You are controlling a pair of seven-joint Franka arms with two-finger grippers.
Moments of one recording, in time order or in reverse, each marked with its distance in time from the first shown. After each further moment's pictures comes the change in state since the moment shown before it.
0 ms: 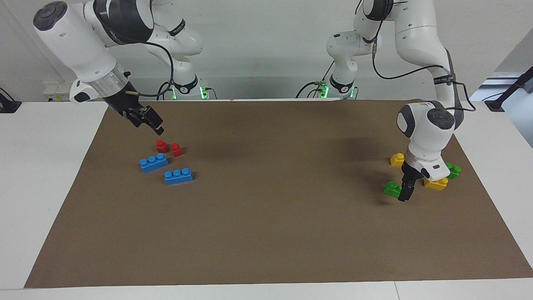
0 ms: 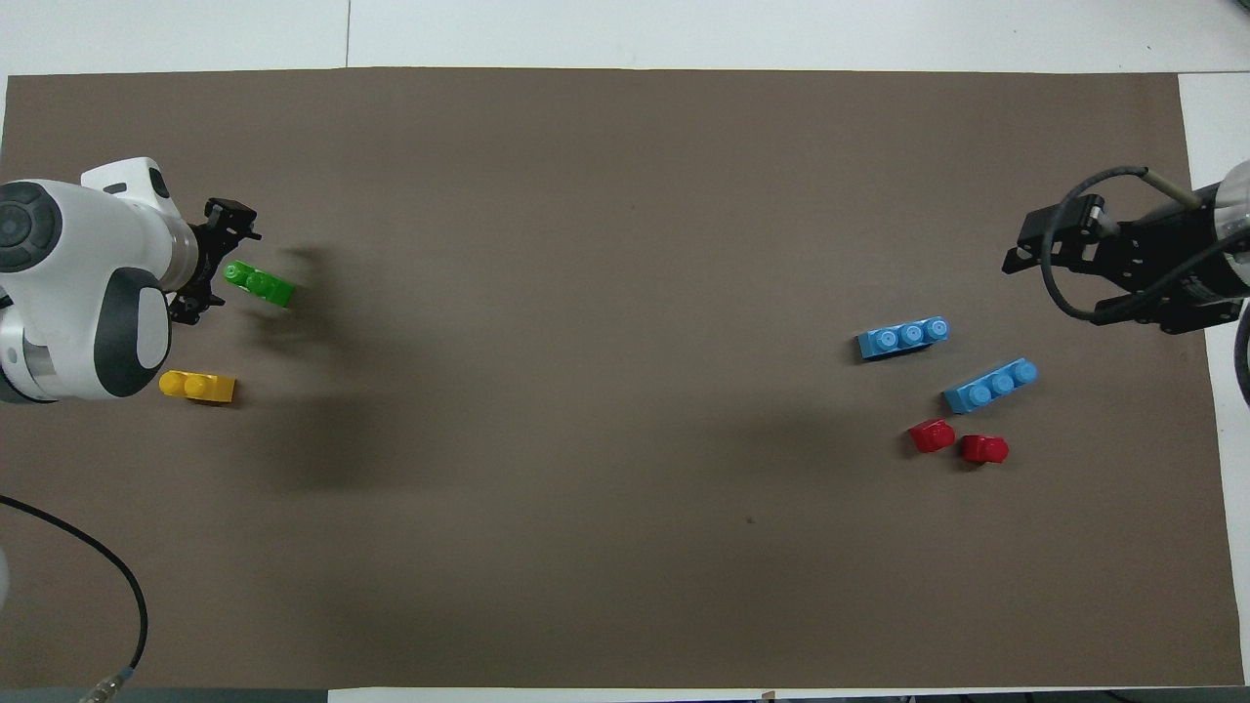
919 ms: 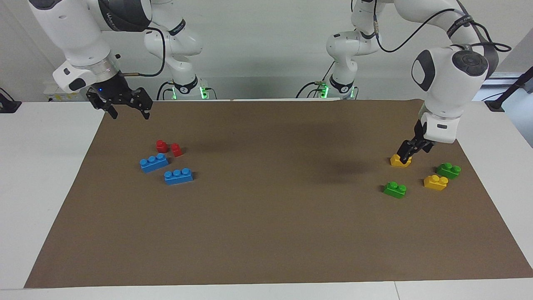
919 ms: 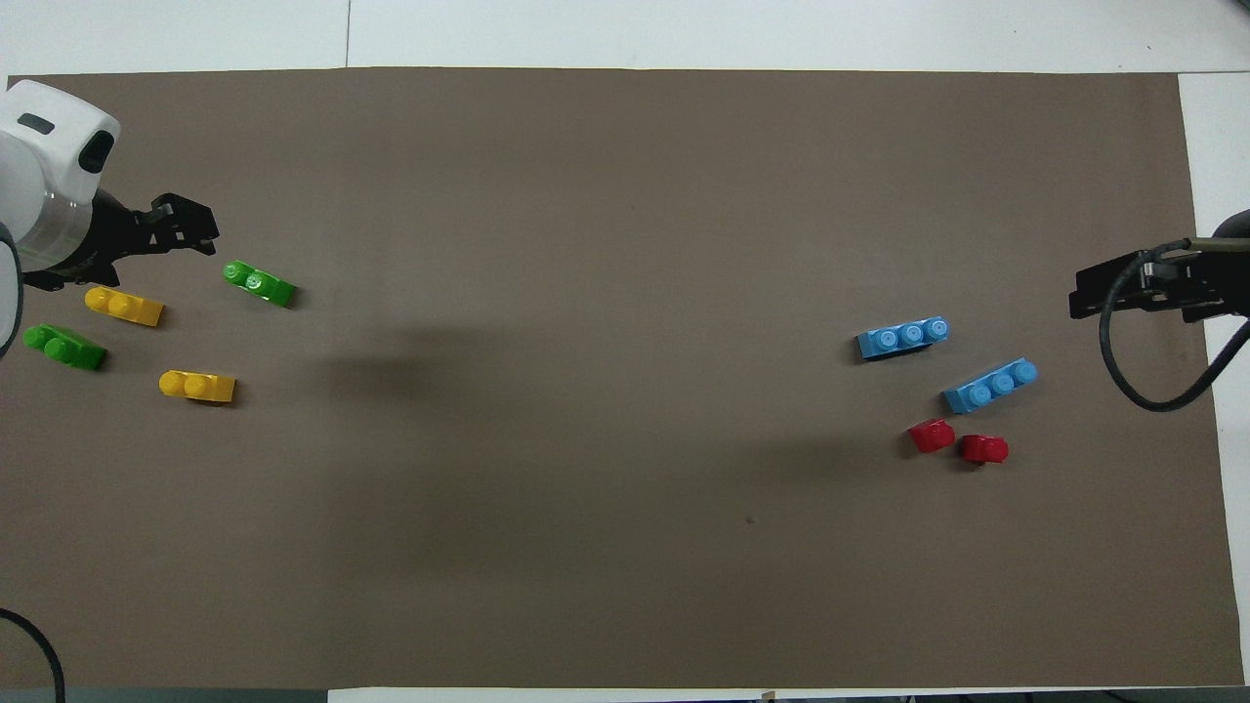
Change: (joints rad) left arm -0.009 -0.228 -0.068 0.202 -0.021 -0.558 0.720; right arm -0.008 -0.007 0.005 0.051 -0.104 -0.108 -0.288
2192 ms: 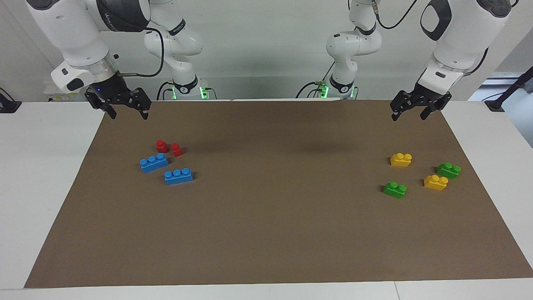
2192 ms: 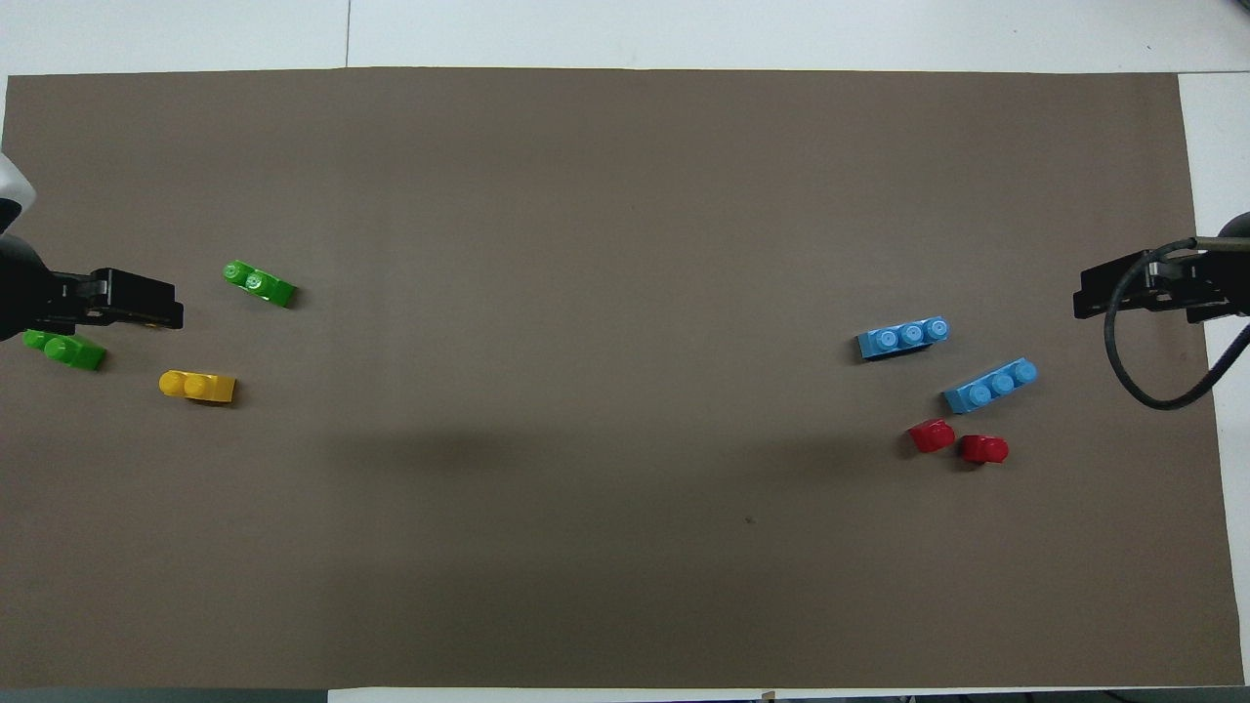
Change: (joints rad) left arm 0.001 -0.163 0.015 0.005 -0.147 -0.217 0.309; right arm -0.006 0.000 0.000 -0.001 0.000 0.000 0.000
